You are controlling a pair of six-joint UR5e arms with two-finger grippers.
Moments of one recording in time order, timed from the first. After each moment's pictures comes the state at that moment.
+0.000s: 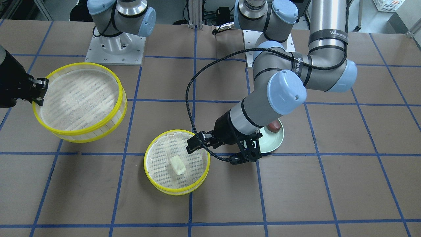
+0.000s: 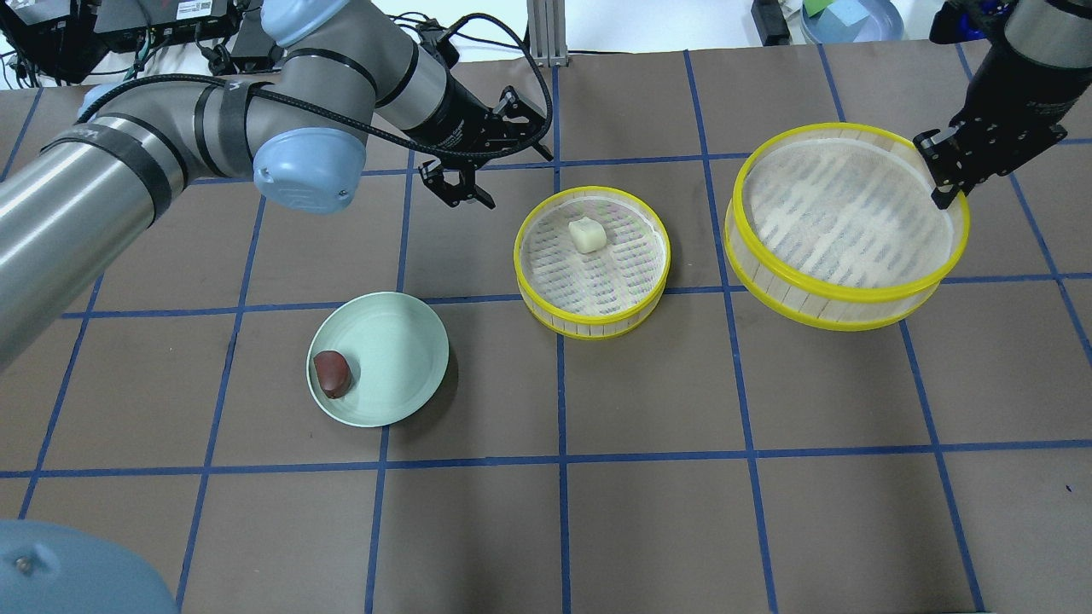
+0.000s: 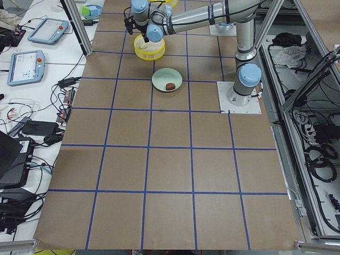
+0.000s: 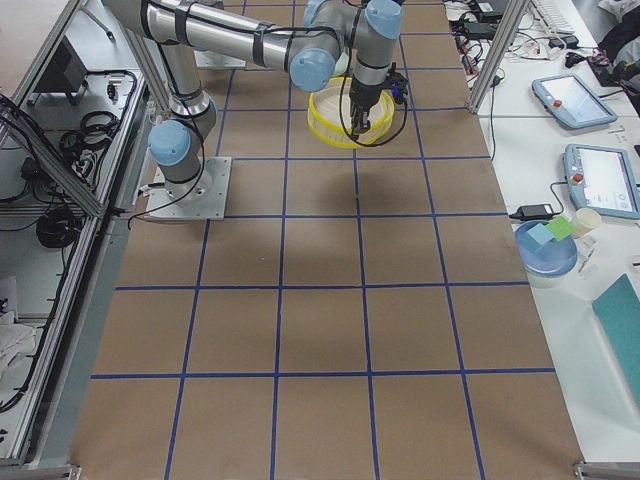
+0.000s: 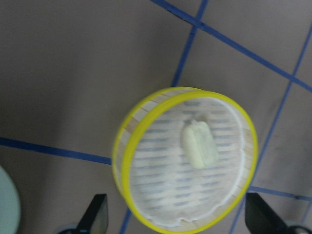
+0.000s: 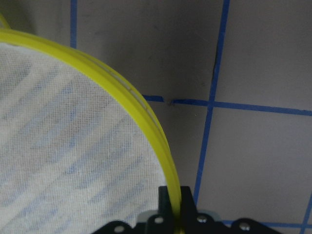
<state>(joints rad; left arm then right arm) -1.67 -1.90 -1.57 -1.16 1.22 -0.46 1.33 -1.45 1.58 -1.64 -1.64 -0.35</state>
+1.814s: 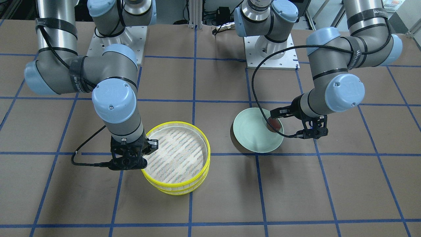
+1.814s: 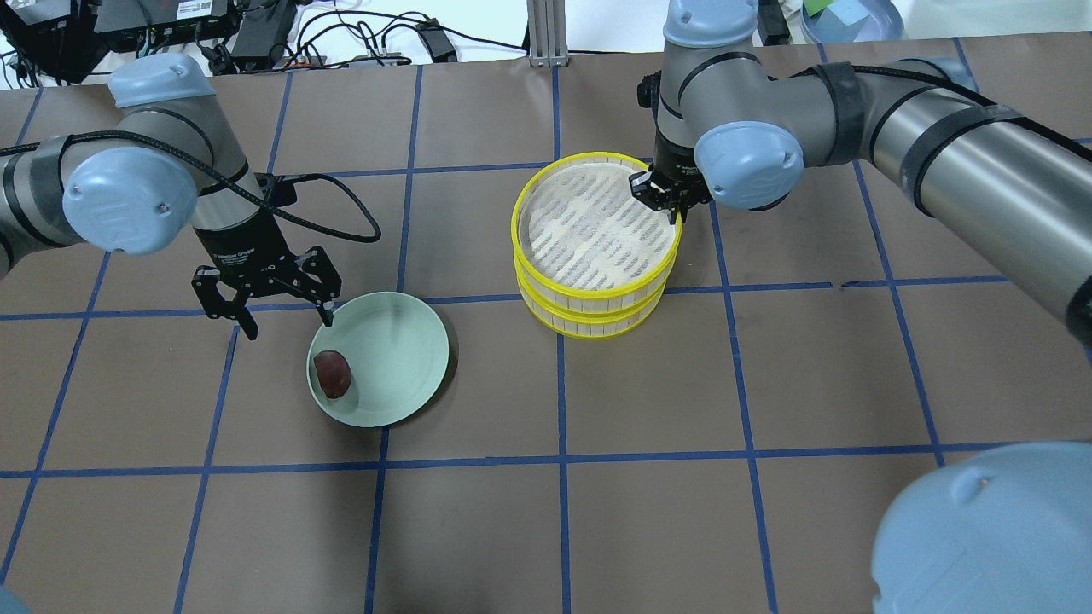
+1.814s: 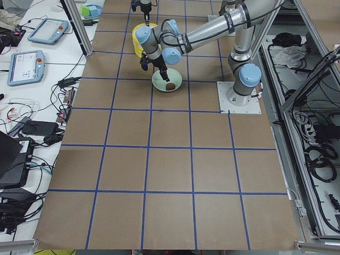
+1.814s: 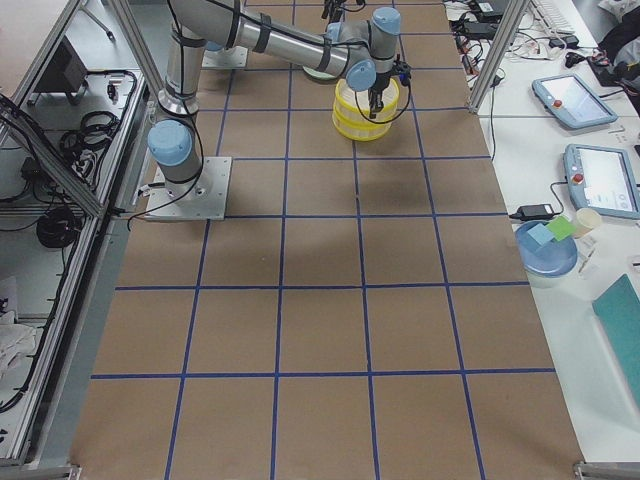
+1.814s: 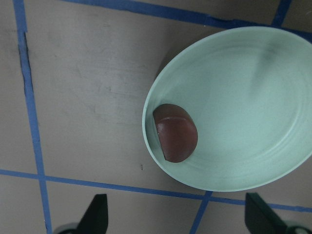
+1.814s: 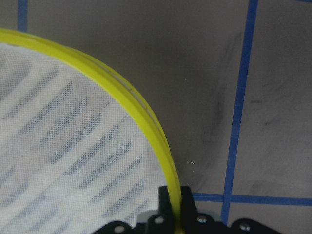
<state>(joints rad) -1.41 -1.79 -1.79 -1.52 1.59 -0.02 1.71 -1.15 1.58 -2.01 -1.62 0.05</state>
